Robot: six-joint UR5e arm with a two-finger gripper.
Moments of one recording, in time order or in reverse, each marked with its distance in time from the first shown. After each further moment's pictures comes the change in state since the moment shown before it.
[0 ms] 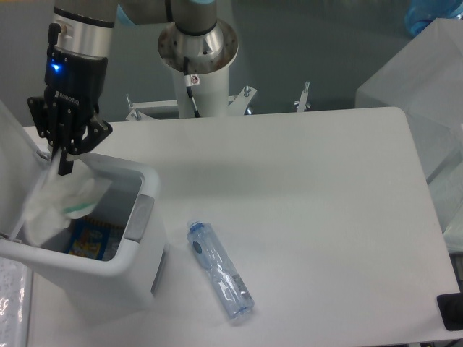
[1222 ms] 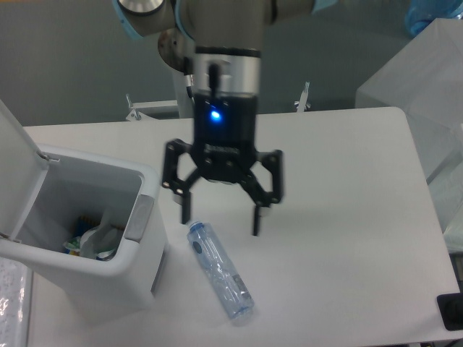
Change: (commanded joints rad) arm 0.336 -0.253 0.315 0.049 -0.002 0.122
